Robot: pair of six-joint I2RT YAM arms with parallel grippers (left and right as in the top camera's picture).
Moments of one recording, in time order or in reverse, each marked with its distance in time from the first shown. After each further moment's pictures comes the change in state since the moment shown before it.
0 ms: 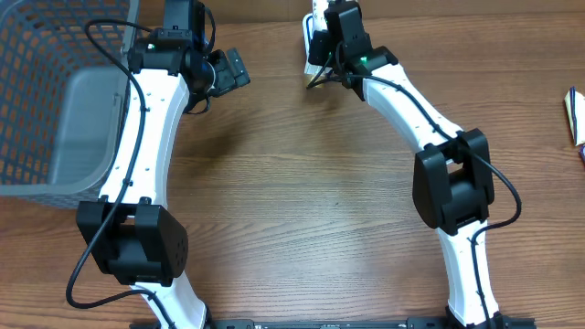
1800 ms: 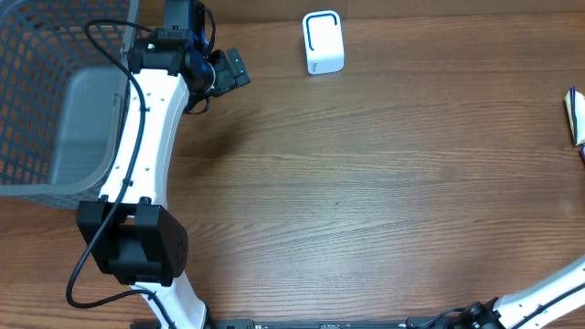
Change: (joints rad) left arm 0.000 0.000 0.000 0.001 0.000 0.000; right arm -1.341 0.008 0.024 -0.891 0.157 0.176
